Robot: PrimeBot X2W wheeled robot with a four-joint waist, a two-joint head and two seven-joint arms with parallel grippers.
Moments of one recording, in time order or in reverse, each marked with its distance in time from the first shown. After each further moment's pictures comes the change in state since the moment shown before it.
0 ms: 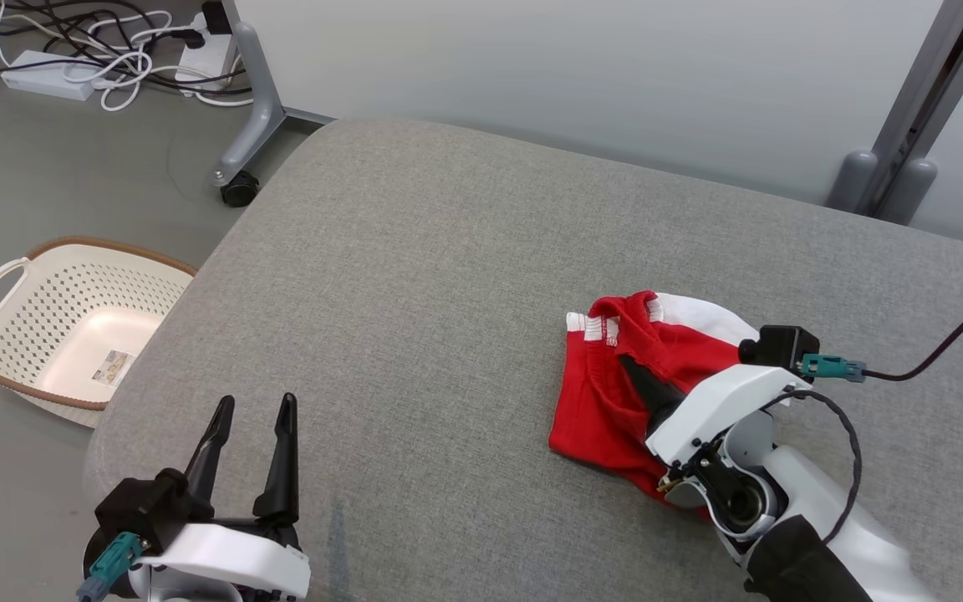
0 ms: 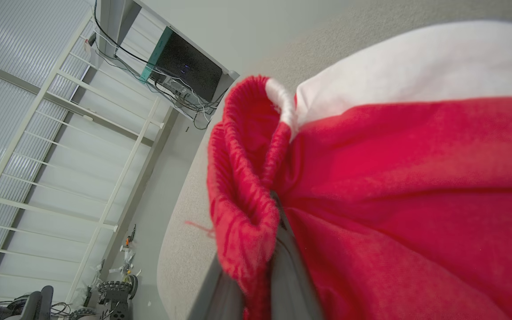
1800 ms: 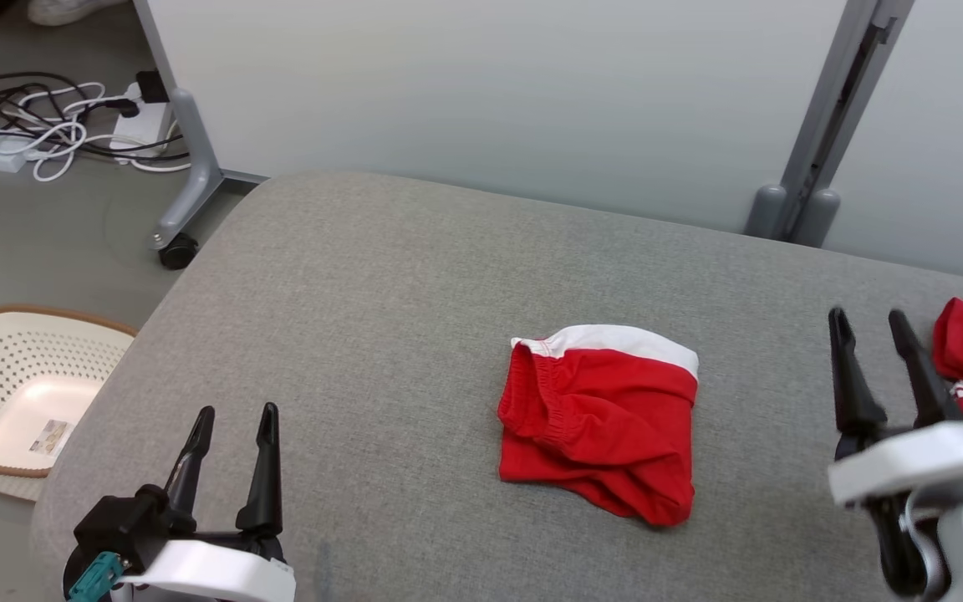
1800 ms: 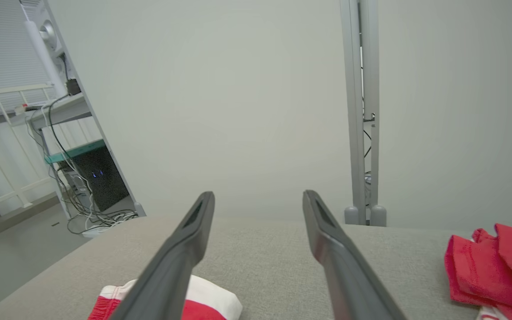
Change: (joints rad) left arm 0.045 -0.002 0.033 -0.049 0.018 0.002 0.000; right arm 0.284 -0.156 -0.422 -0.380 -0.675 0.000 -0.281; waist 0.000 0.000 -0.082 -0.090
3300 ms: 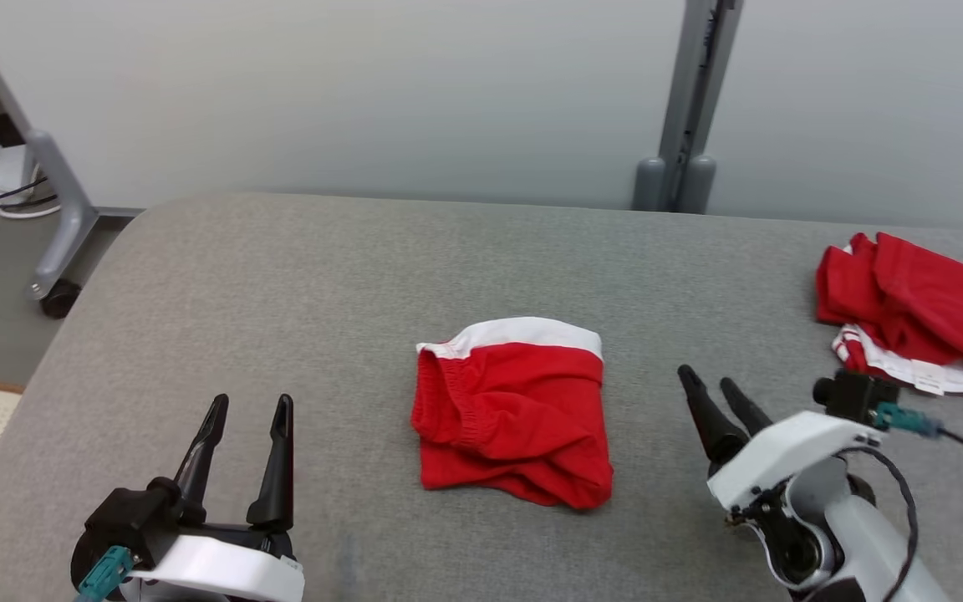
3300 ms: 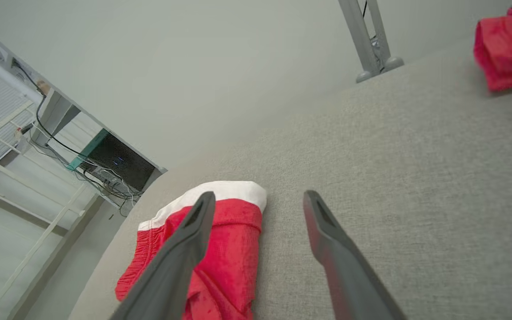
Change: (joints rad) left arm -0.004 -0.001 -0.007 -0.031 0.031 -0.024 -0.001; right arm -0.062 0.147 0.147 0.168 0.305 -0.001 0.234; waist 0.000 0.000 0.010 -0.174
